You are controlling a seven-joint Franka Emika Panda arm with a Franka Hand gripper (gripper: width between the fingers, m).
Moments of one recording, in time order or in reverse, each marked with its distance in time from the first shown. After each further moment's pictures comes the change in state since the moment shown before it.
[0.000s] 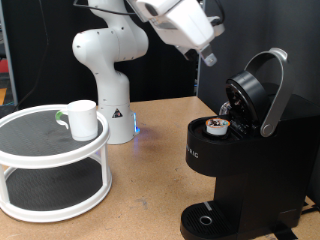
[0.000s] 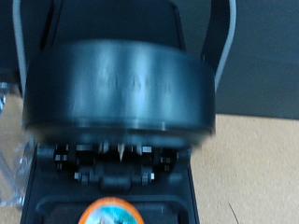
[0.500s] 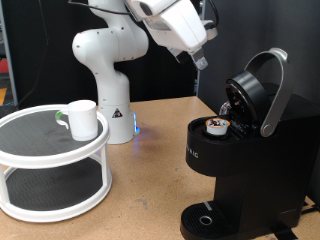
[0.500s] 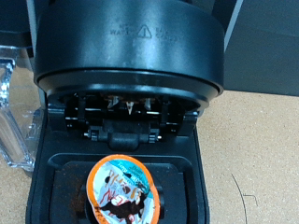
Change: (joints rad) arm -0.017 0.000 -0.006 0.005 -0.084 -0.010 0.012
